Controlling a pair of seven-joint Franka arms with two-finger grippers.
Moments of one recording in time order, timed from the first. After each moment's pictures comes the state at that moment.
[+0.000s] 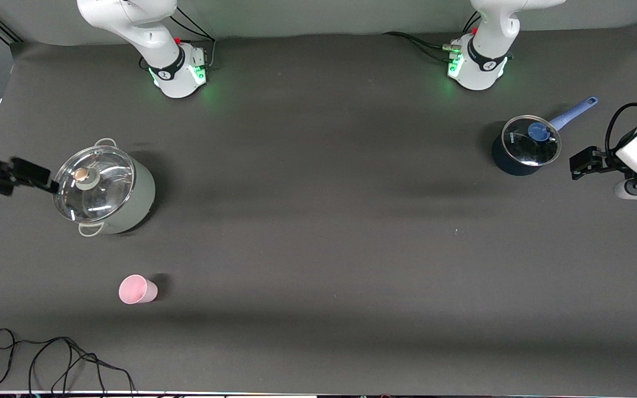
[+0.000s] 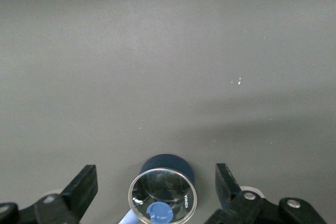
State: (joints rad) left arm 0.05 0.04 -0.07 -1.68 0.09 1.69 0.09; right arm 0.16 0.16 -0.23 -1.33 0.11 1.47 -0.03
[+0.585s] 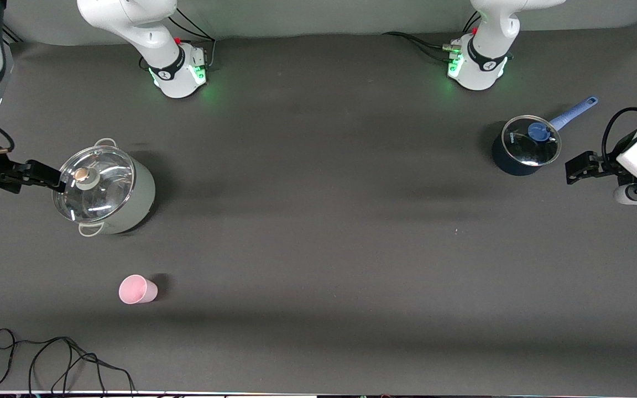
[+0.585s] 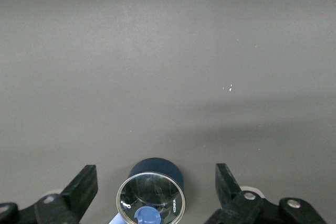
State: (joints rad) left arm 0.05 0.06 -0.07 -1.66 0.06 1.69 0.06; right arm 0.16 0.05 -0.23 -1.65 0.01 1.69 -0.05
